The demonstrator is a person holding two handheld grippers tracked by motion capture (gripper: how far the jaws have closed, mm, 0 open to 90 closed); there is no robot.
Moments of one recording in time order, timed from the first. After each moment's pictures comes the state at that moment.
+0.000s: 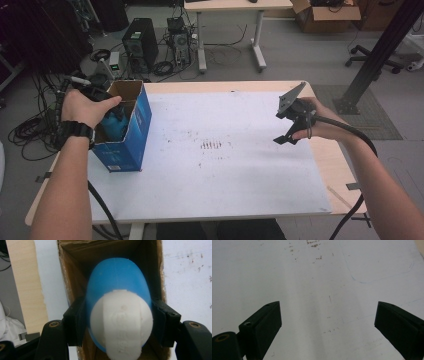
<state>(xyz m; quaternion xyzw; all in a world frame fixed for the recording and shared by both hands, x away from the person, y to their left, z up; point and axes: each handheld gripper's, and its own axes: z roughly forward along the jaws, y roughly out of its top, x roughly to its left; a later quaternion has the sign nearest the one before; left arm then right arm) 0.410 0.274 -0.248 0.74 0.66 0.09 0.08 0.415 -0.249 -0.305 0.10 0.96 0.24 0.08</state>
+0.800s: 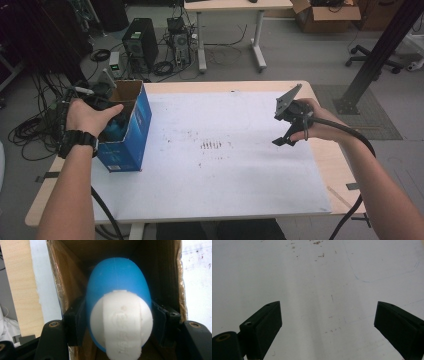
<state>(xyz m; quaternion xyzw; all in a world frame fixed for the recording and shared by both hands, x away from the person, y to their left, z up) 0.407 0.276 -0.271 0.74 0.66 0.09 0.09 0.414 -0.243 -0.309 0.10 0.97 0.22 0.08</state>
